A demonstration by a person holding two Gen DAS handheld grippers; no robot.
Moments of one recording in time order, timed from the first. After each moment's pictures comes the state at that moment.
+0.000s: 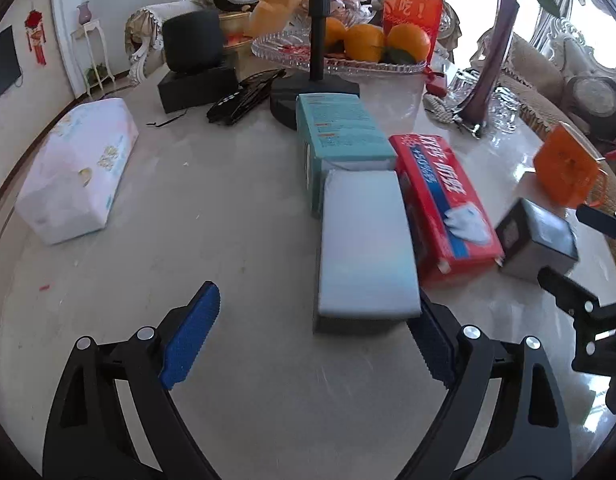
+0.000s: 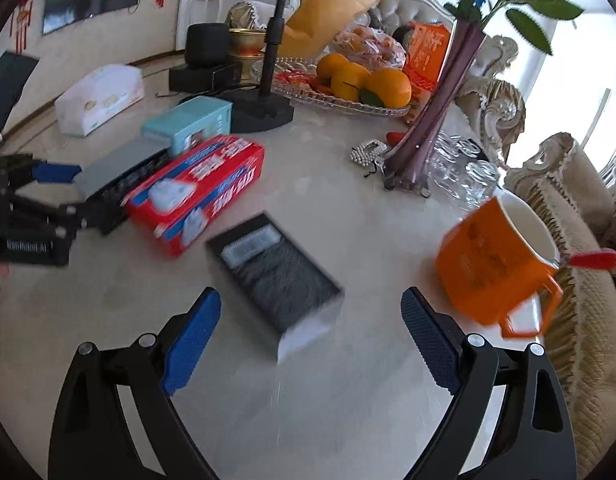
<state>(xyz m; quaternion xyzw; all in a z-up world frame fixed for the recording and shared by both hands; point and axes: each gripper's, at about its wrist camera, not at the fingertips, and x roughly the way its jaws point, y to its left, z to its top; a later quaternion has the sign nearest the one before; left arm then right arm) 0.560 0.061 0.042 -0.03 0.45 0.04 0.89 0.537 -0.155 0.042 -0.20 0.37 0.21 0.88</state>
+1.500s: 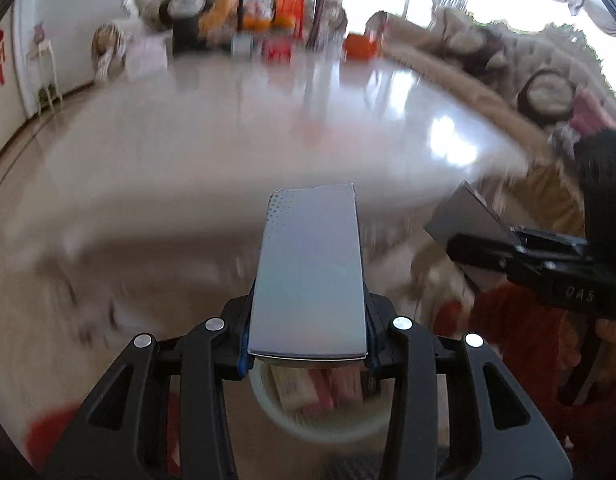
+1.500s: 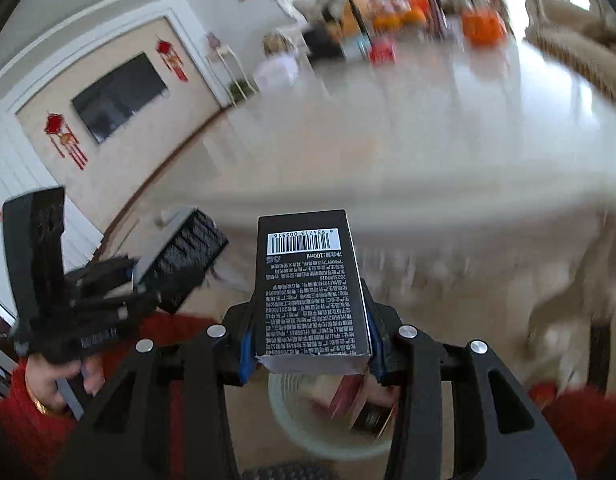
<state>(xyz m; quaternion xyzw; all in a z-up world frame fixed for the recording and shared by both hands) 0.070 0.031 0.013 -0.01 0.44 -0.10 0.89 0.087 -0.180 0.001 0.08 0.43 0.29 0.85</state>
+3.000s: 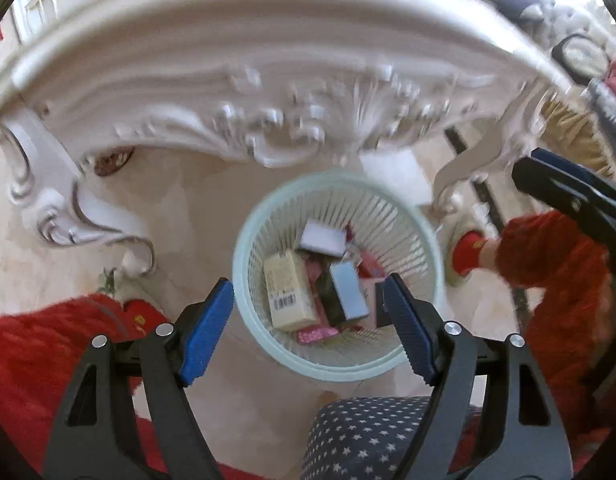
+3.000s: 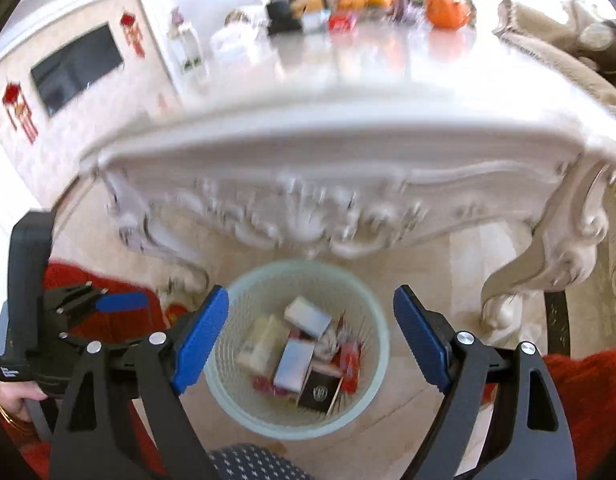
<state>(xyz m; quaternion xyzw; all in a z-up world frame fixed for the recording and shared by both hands) 0.060 0.033 -0.058 -0.02 0.54 -0.08 0.84 0.066 -0.193 -0.021 0.01 0.43 0.21 0.88</state>
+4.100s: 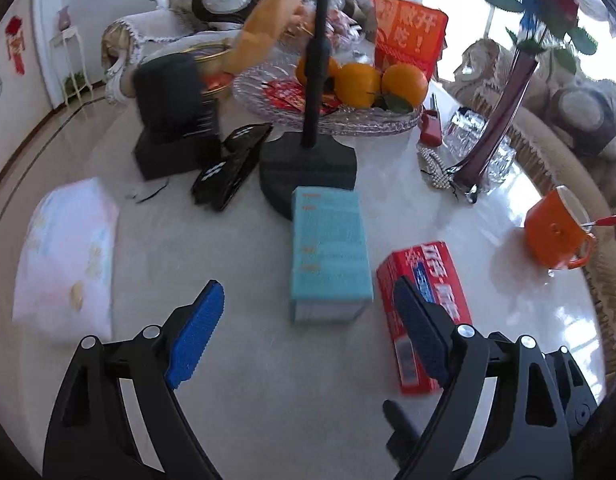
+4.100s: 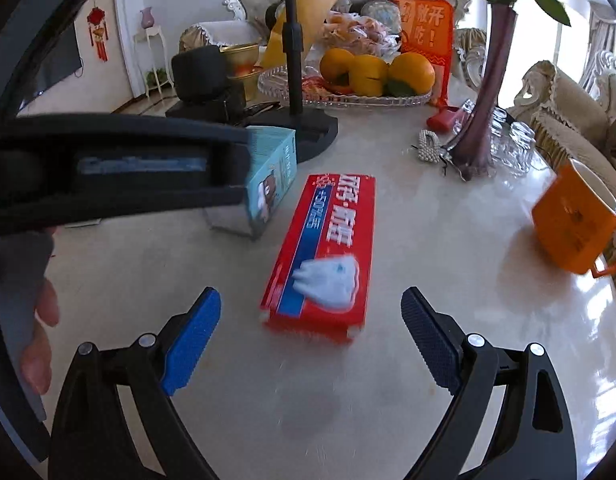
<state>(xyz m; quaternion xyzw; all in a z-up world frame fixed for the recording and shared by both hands) 0.638 0.082 0.088 -0.03 0.44 -0.01 0.90 0.532 -0.057 0.041 -0.06 0.40 0.15 0.90</state>
